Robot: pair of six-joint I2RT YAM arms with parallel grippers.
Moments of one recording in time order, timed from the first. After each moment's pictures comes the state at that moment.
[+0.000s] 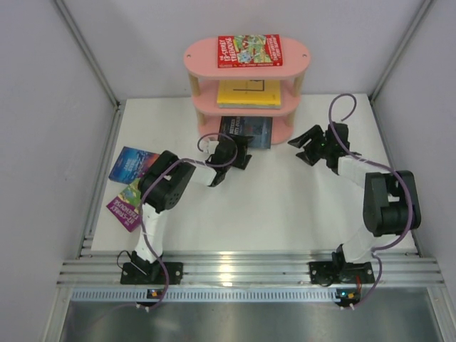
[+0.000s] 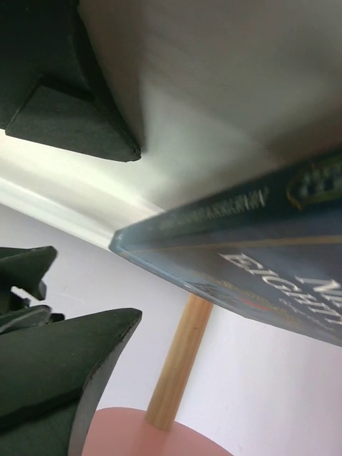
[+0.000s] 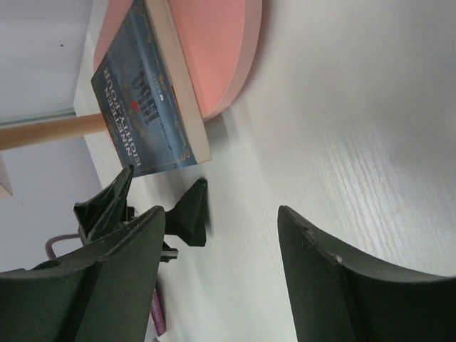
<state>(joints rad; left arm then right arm) -0.60 2.15 1.15 0.61 -0.14 -1.71 0.07 1.63 0.91 0.10 -0.35 0.97</state>
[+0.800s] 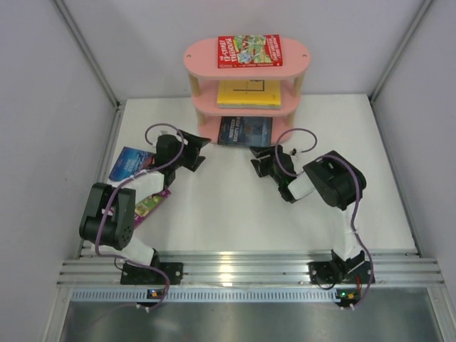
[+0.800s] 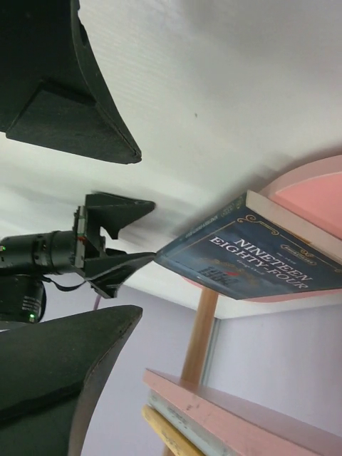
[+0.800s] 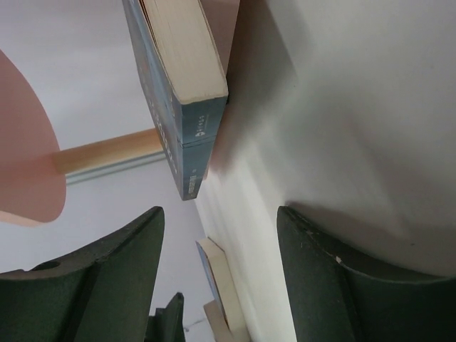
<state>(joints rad) -0.24 1.60 0.78 0.37 0.18 -1.36 0.52 2.07 0.77 1.00 0.12 1.62</state>
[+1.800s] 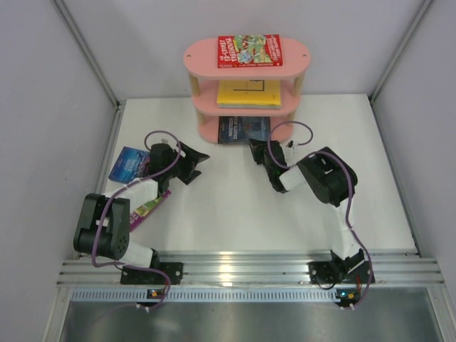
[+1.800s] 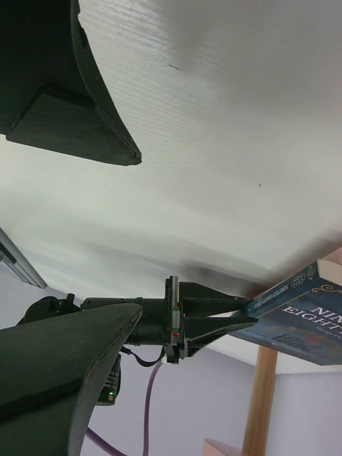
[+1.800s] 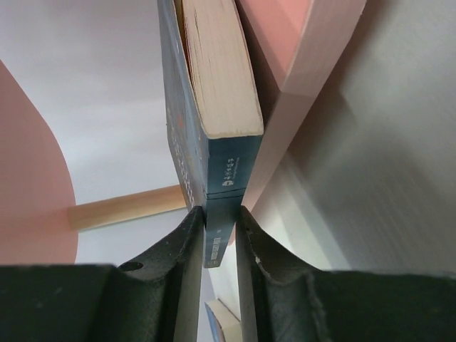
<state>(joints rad) -0.18 1.47 0.67 0.23 0.34 -1.16 0.56 2.16 0.98 0.93 0.33 1.61</state>
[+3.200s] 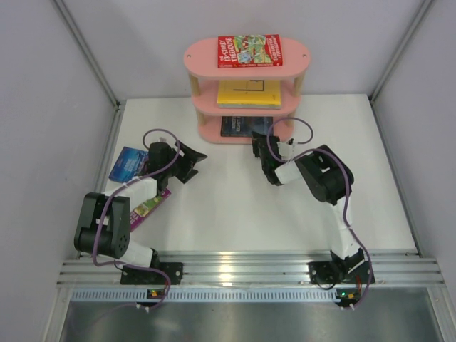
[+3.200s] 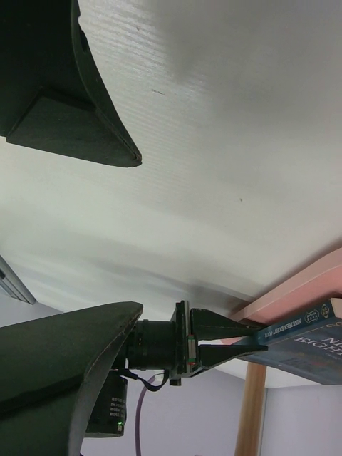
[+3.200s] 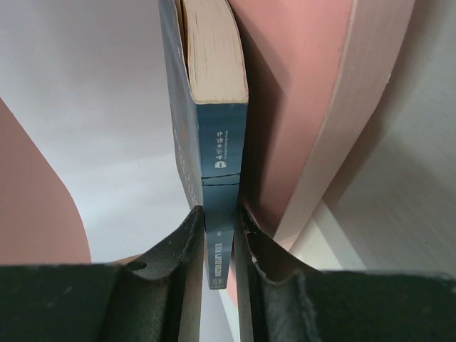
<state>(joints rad) -0.16 1.48 0.69 0.20 0.32 -1.11 0.56 2.20 1.12 0.78 0.49 1.70</state>
